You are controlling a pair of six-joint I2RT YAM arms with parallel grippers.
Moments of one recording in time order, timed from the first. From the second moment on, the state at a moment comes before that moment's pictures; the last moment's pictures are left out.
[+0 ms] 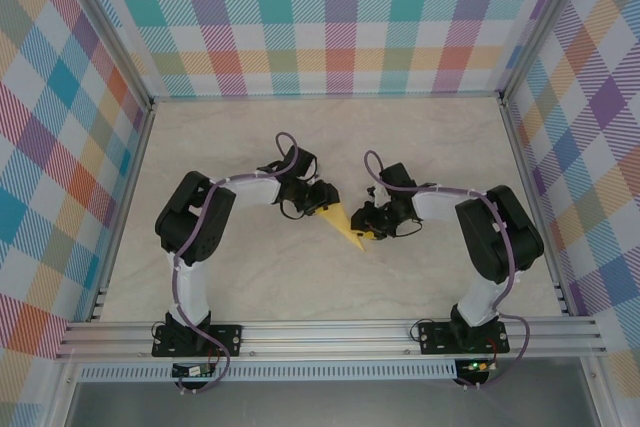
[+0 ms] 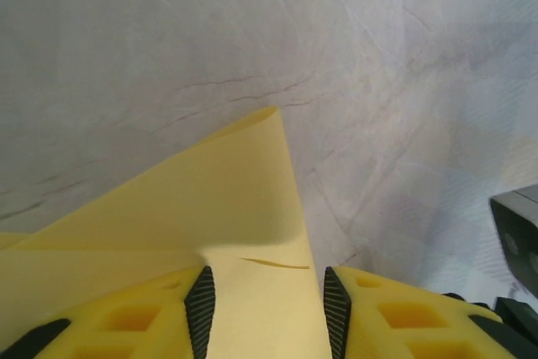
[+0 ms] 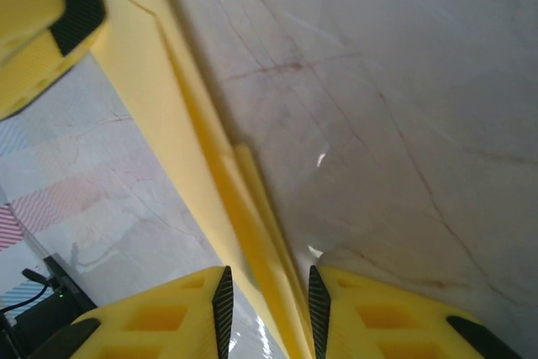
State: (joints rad) left arm -0.55 1.98 1.21 -0.25 0.43 -0.82; right arm 0.45 1.72 0.84 -0.32 -0.60 0.64
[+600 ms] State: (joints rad) left arm -0.70 1.94 1.44 -0.76 0.08 -0.93; right arm 0.38 1.62 0.83 -0.31 -0.57 0.64
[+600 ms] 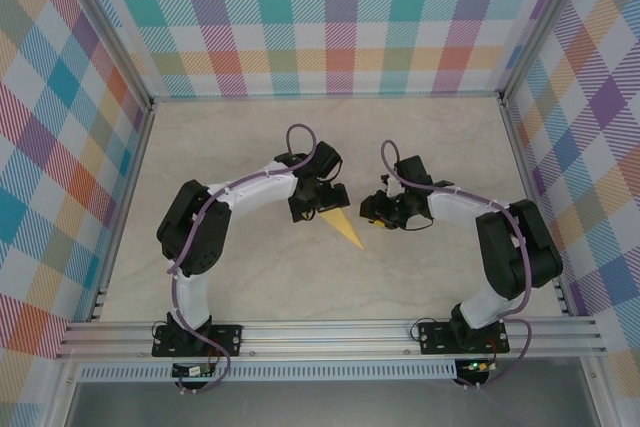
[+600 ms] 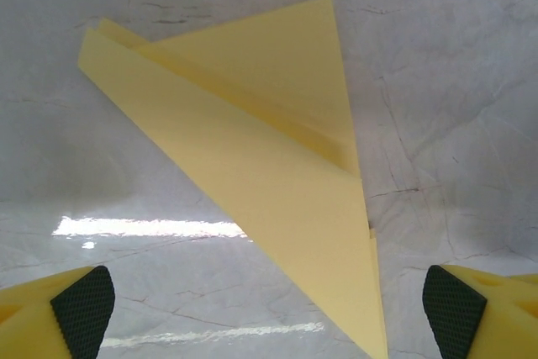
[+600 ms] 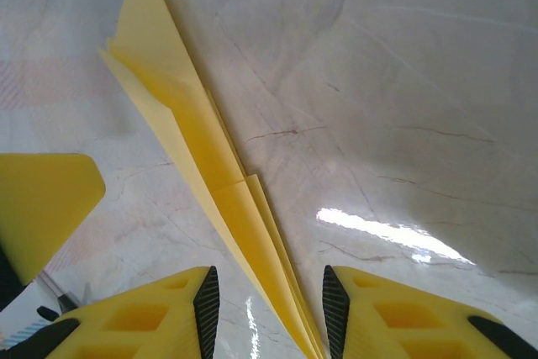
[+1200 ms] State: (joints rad) left arm -0.70 2.12 1.60 -0.89 0.05 -0.97; right arm 0.39 1.69 0.87 -0.29 -0.66 0.63
